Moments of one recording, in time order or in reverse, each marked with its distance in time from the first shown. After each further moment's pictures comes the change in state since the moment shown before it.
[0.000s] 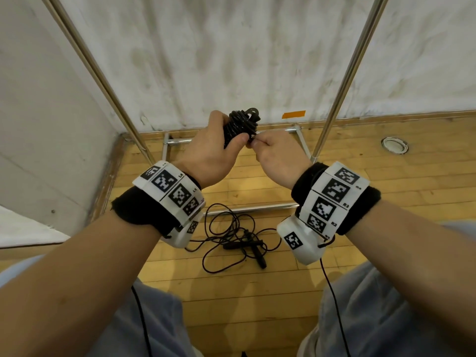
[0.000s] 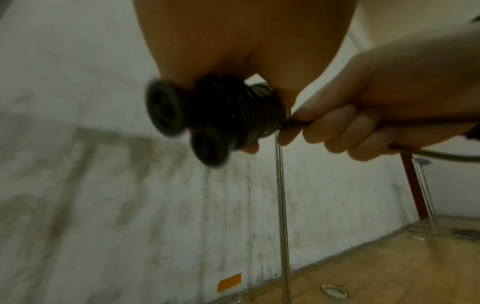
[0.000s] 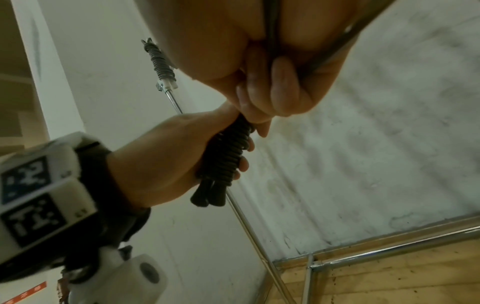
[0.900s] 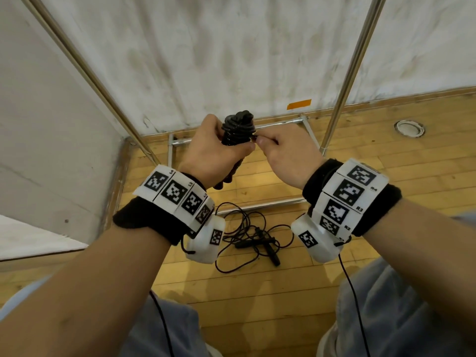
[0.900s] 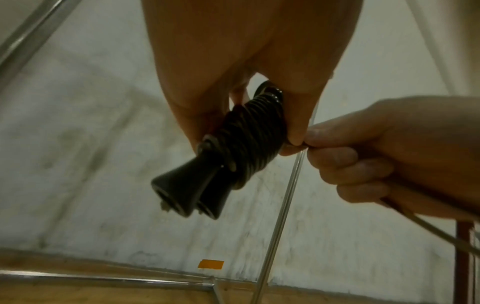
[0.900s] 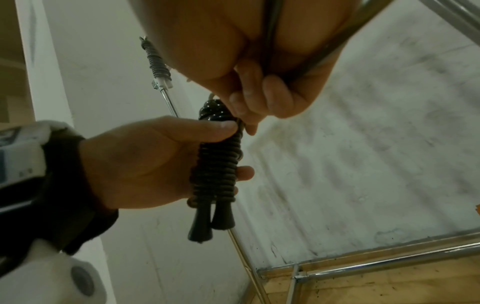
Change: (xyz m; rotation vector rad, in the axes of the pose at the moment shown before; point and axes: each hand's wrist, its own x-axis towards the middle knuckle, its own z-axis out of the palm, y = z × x) left_hand -0.001 0.011 -0.005 -0.455 -0.049 -0.221; right_hand 0.006 0.012 -0.002 -0.123 0.076 -0.112
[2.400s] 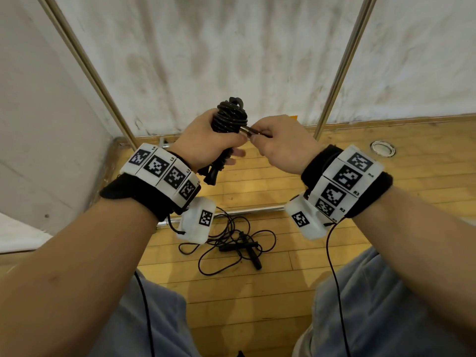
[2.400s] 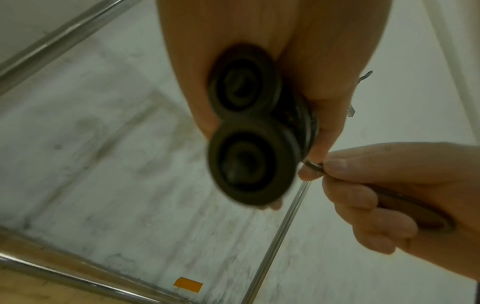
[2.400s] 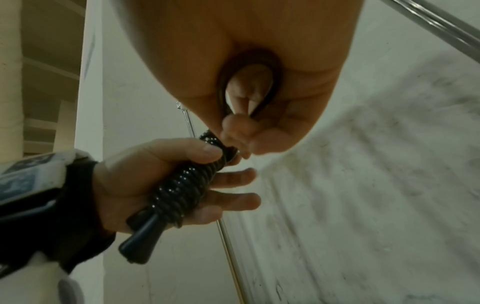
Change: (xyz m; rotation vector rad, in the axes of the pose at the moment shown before) left_hand 0.002 0.020 -0.012 -0.213 -0.192 0.012; right_hand -0.001 -0.023 -0.031 -0.117 -0.095 -0.004
